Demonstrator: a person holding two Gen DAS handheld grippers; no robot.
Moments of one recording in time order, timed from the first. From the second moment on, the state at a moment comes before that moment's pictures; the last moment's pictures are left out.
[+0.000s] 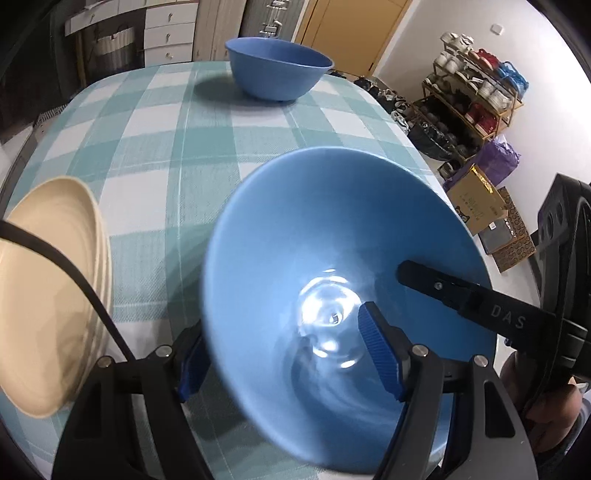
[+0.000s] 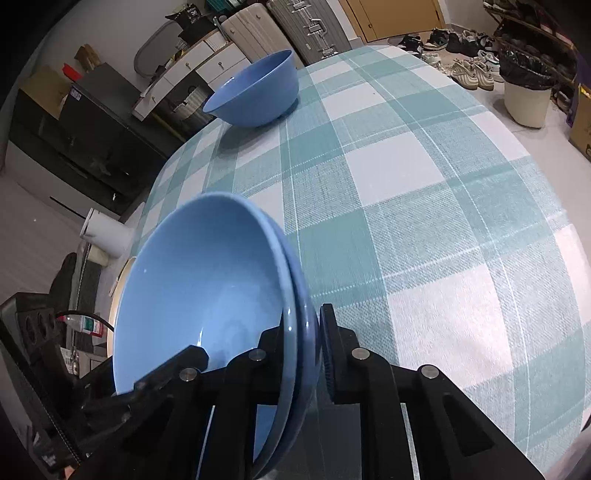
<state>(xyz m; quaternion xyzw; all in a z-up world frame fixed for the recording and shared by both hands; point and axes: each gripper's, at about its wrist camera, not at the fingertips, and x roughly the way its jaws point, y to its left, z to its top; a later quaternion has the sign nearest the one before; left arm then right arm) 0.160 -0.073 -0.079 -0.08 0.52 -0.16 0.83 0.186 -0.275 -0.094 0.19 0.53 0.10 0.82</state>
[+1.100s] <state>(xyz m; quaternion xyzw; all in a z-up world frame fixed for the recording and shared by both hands) 0.207 -0.066 -0.061 0.01 0.48 -0.07 0.87 0.241 -0.276 -0.074 0.17 0.45 0.11 0.87</state>
